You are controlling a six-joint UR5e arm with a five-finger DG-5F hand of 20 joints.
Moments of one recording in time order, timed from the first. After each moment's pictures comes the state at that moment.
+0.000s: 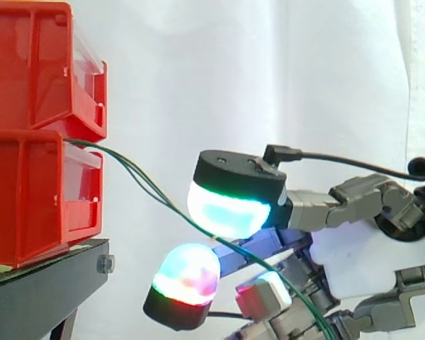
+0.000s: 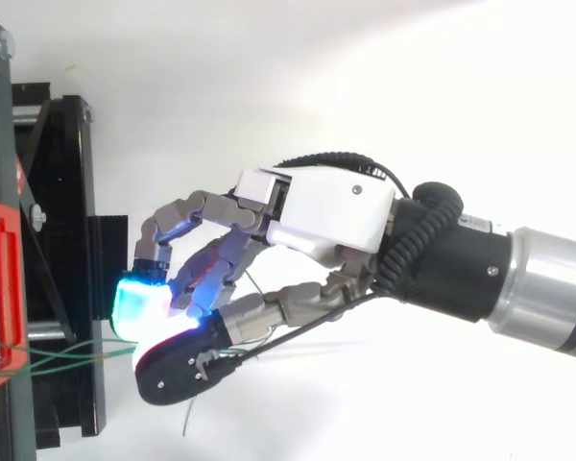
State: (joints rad) arm 0.25 -2.39 -1.01 -3.12 -1.07 0.12
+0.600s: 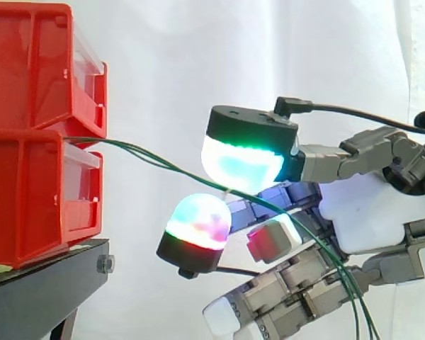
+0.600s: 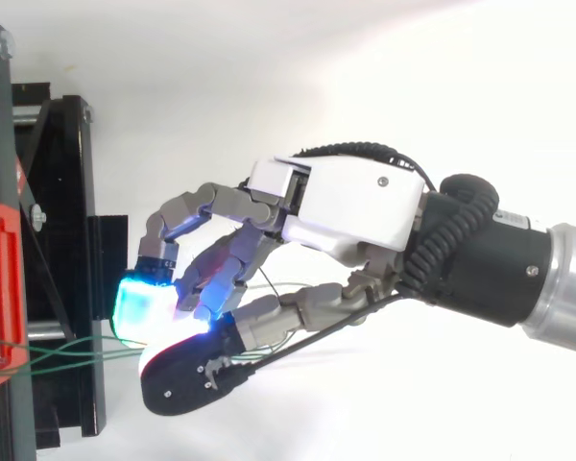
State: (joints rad) arm 0.25 -2.35 -1.01 -3.16 -1.07 0.12
